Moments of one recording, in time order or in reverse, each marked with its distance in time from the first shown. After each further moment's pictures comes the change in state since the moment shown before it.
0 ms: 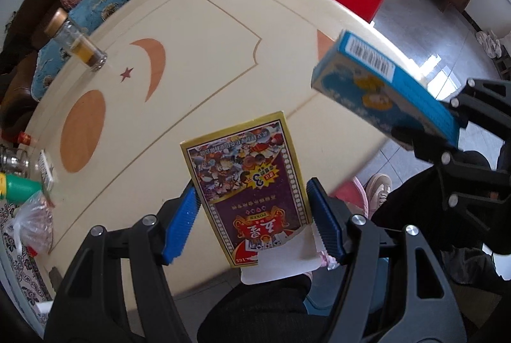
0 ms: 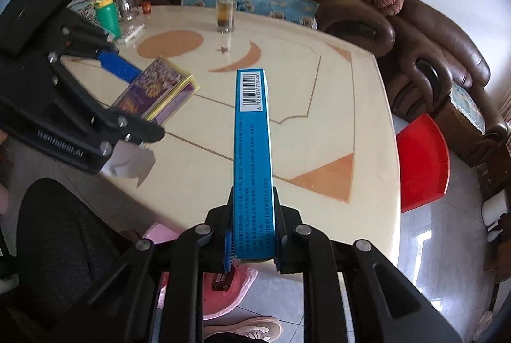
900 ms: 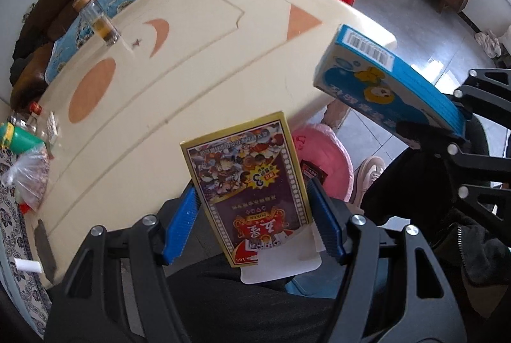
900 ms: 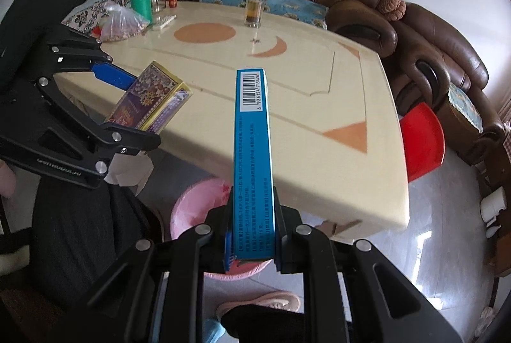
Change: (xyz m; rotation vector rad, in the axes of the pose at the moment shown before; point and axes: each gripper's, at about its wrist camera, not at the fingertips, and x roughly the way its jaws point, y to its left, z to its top) left arm -0.019 -0.053 -0.115 -0.036 -0.057 0.023; right arm -0.051 0.067 -0.079 -0.033 0.019 0.005
